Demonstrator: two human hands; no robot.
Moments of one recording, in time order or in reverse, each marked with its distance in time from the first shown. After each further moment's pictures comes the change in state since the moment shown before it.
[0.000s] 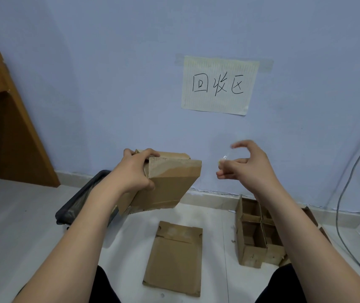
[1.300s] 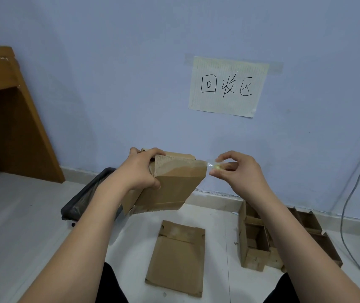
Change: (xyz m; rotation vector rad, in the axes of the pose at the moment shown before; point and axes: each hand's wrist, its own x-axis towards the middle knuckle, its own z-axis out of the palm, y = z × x) left_hand -0.004 -0.002 -0.010 -0.023 -0.023 -0.013; right_hand 0.006 0.010 0.026 -0.357 -0.071 -0.110
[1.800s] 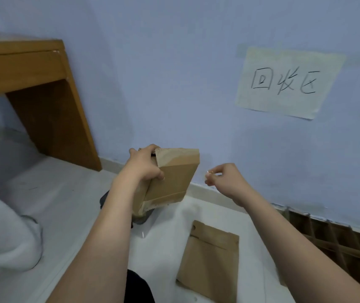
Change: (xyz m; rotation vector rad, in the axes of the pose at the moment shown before) left_hand 0.035 -0.099 -0.038 -0.079 0.120 -0.338; right_hand 0.078 0.008 0.157 -0.026 -0.316 0.173
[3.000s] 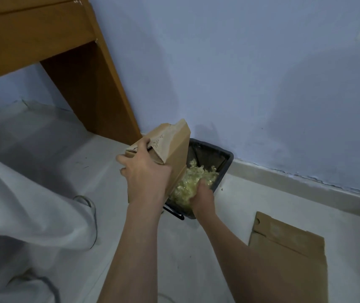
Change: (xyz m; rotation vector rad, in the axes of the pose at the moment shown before) left_hand 0.047 -0.114 0.010 -0.088 0.472 -0.361; right_hand 0.124 0.068 0.336 -0.223 -0.041 -0.003
